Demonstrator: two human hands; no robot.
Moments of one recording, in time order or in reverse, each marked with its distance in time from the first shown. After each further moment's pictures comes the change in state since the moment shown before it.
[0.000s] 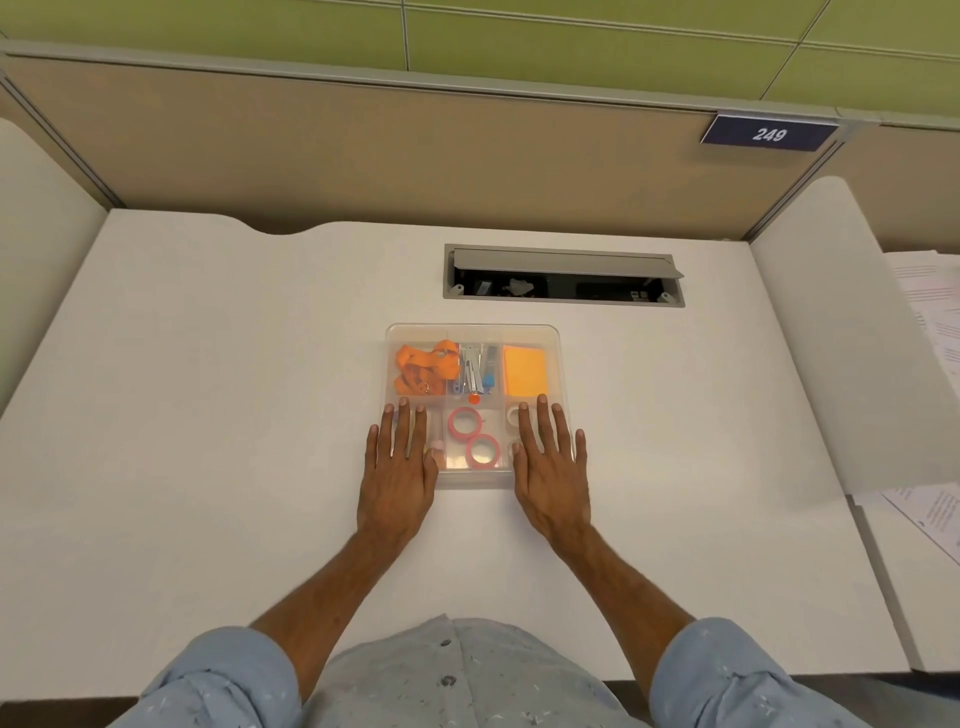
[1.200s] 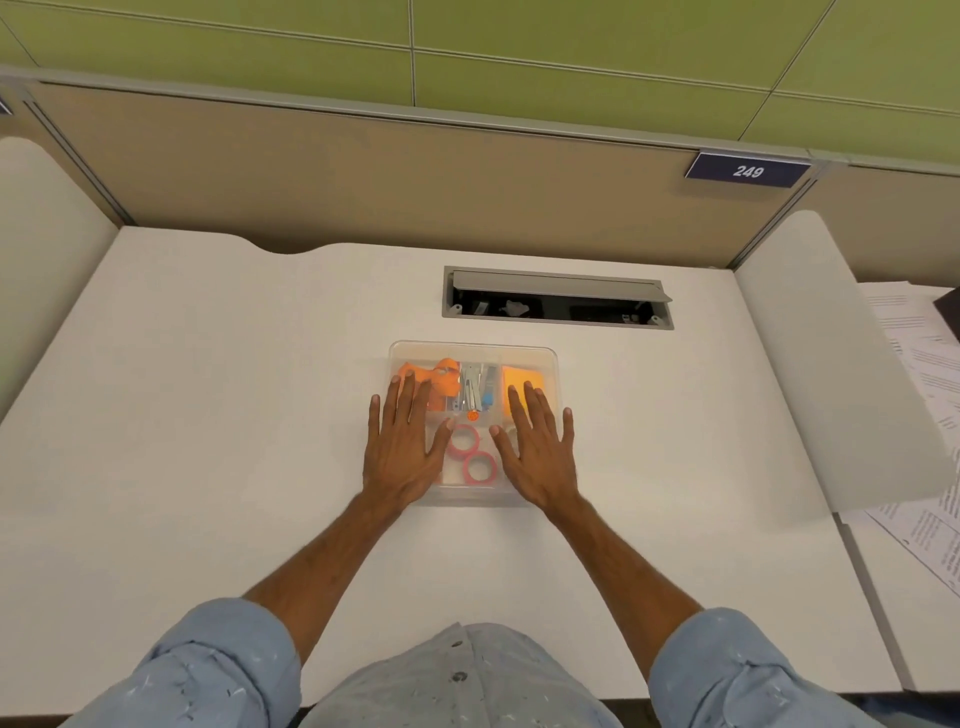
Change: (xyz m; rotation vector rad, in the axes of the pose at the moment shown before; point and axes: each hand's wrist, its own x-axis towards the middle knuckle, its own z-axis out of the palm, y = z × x) left_hand 0.047 0.012 -0.044 -0.175 0.052 0.017; right_hand 0.034 -0.017 -0.039 0.159 -0.015 -0.039
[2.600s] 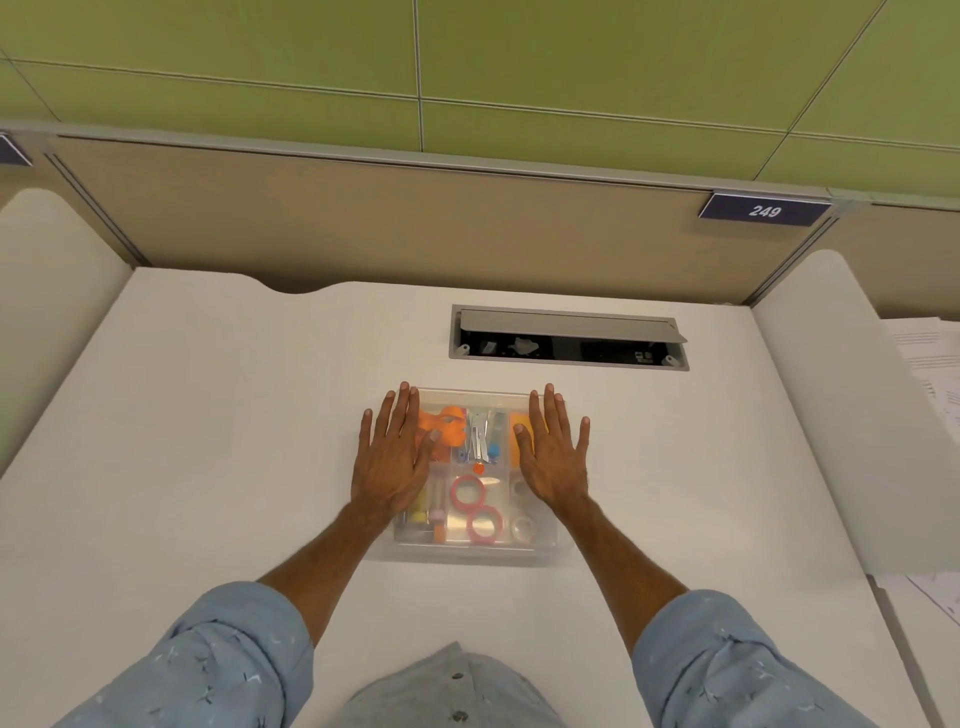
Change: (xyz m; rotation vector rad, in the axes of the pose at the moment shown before) left_hand 0.058 -0.019 -0.020 0.113 -0.043 -0.019; right_hand 0.072 0.004 -0.029 -0.034 -0.042 0.070
